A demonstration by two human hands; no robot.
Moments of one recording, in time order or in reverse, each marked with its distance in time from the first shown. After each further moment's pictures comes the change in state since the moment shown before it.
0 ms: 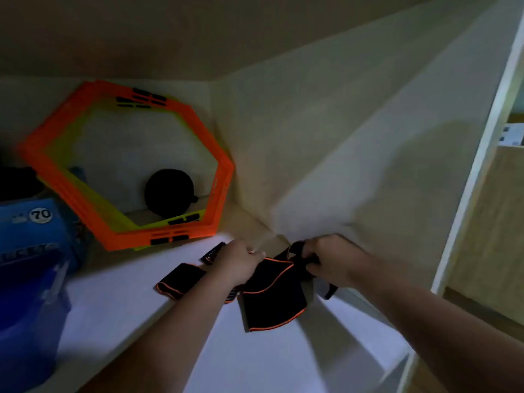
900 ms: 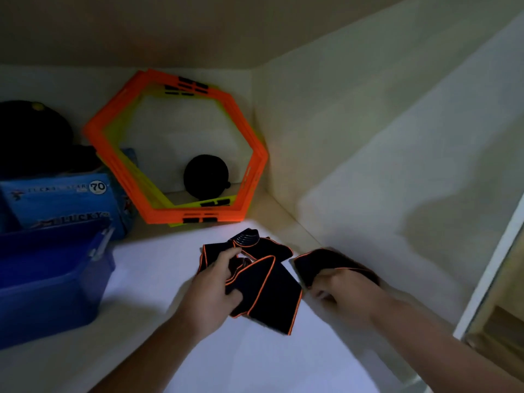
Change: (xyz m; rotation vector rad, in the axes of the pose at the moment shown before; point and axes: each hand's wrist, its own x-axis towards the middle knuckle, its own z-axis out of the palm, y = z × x) left_hand -0.100 -0.065 -0.019 0.160 0.185 0.134; right_hand -0.022 0.001 0.058 0.060 -0.113 -0.267
